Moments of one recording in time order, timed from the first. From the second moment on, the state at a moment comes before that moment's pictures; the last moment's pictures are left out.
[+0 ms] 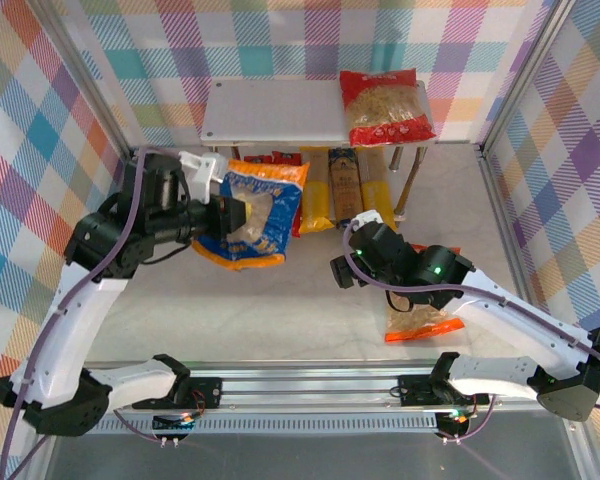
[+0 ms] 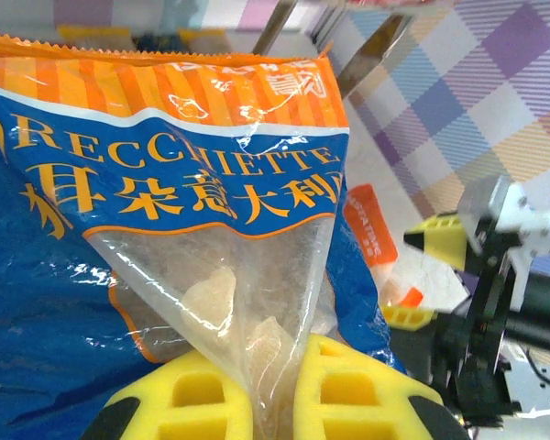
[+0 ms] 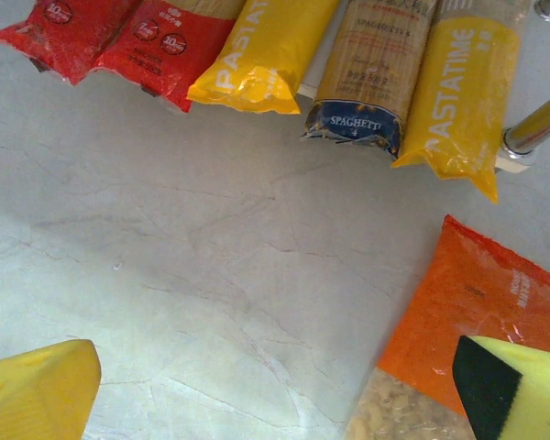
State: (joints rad) left arm -0.53 1.17 1.70 -1.07 0.26 -0.35; right arm 0.97 1.12 1.21 -0.98 0.41 0.41
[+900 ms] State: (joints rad) left arm -0.34 1.74 2.27 -0.88 0.09 -0.10; right arm 0.96 1.22 1.17 -0.95 0.32 0.42
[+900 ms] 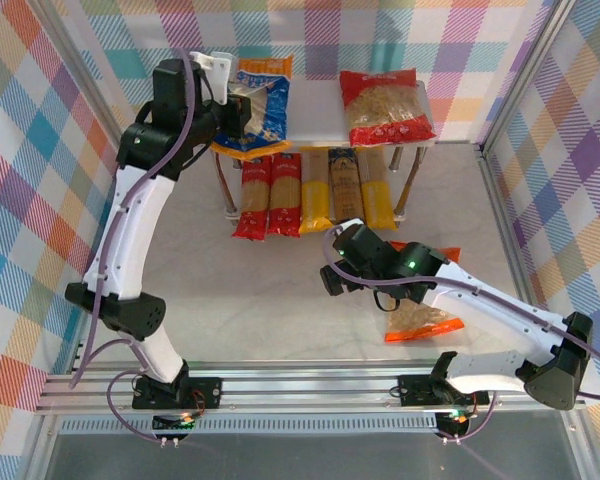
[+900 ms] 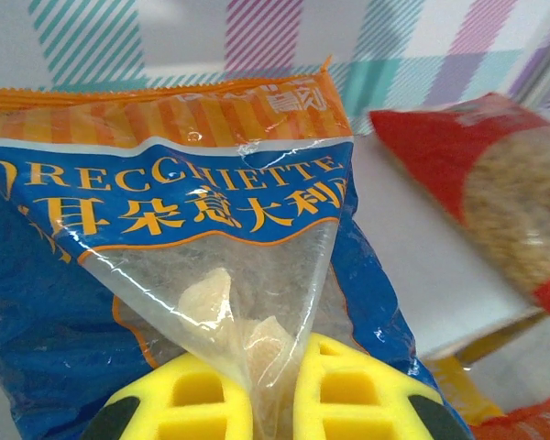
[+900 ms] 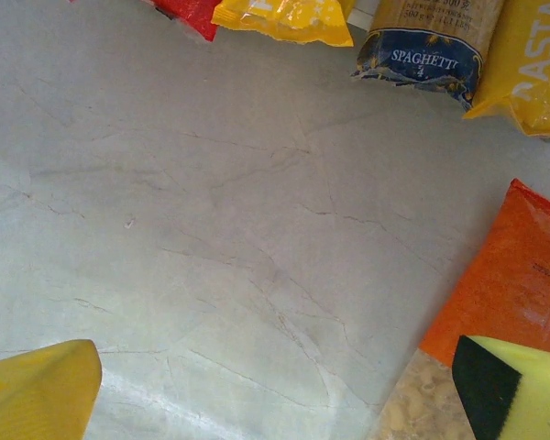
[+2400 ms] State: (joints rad) left arm -0.25 1.82 2.13 -0.61 0.19 0.02; right arm 0.85 1.29 1.29 -1.00 0.28 0.42
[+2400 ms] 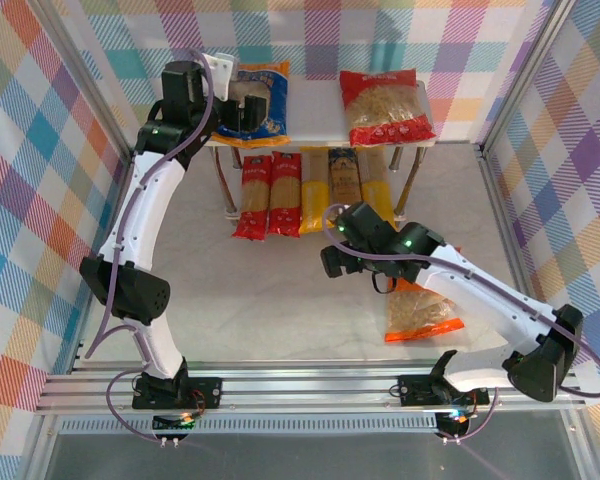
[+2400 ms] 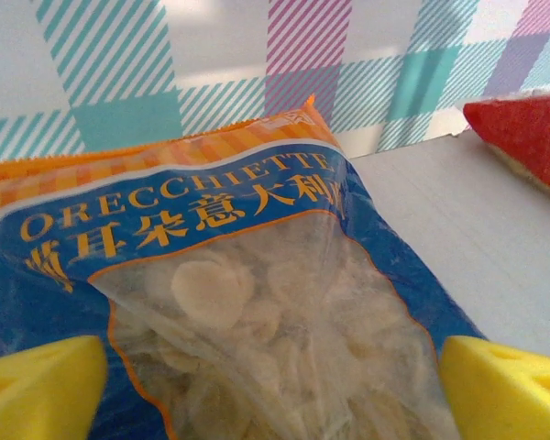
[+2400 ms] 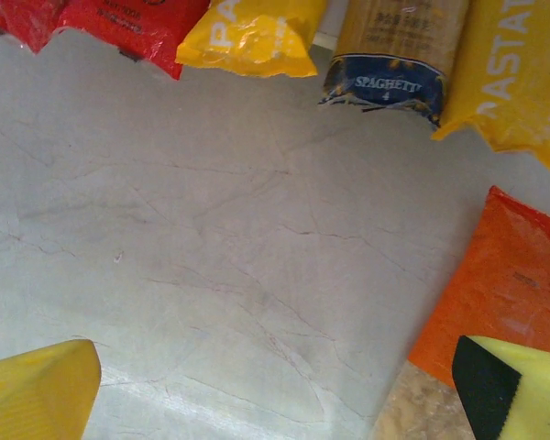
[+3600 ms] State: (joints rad) left arm -0.39 0.91 1.22 -0.38 0.31 -0.19; right arm 0.21 1.23 0.79 -0.95 0.21 0.61
